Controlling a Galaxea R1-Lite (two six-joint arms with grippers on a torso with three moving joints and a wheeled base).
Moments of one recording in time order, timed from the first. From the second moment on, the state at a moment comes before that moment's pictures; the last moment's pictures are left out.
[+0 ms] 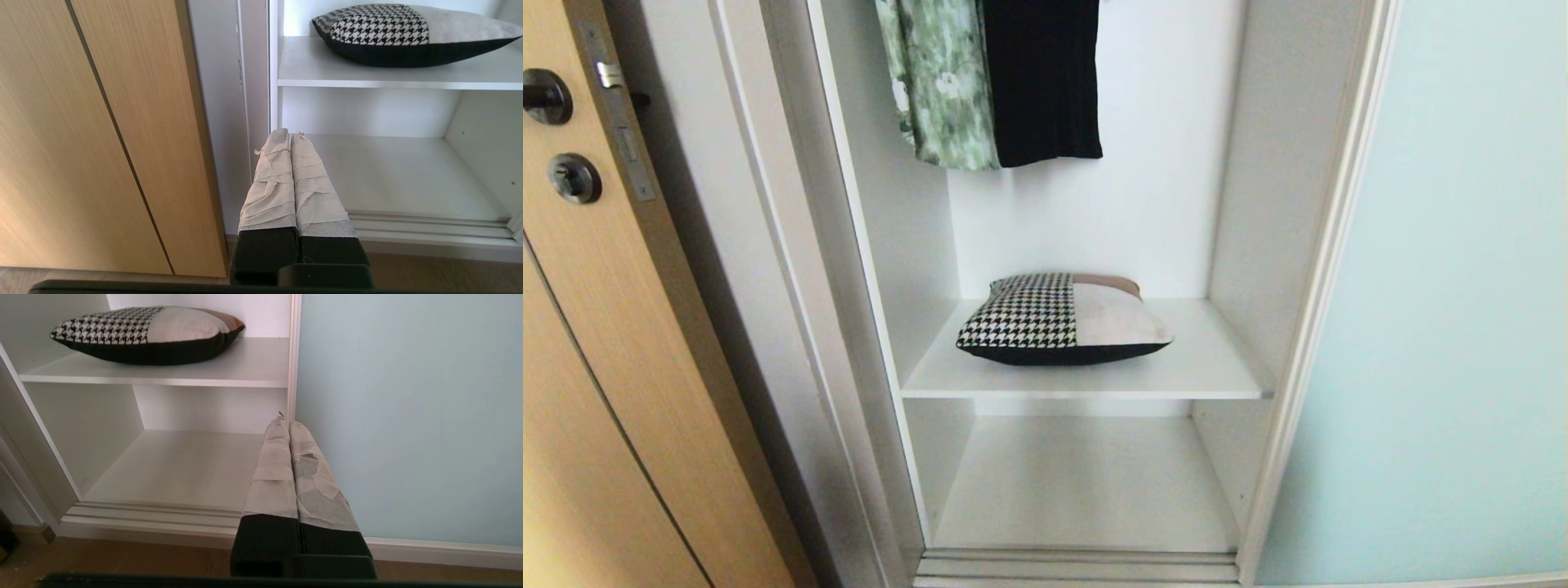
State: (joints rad) left arm 0.02 0.00 0.00 0.01 0.00 0.02; right arm 0.00 0.00 0.00 -0.03 -0.01 0.05
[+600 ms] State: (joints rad) left arm 0.02 0.00 0.00 0.01 0.00 0.02; right arm 0.01 0.14 -0.51 0.19 -0.01 0.15
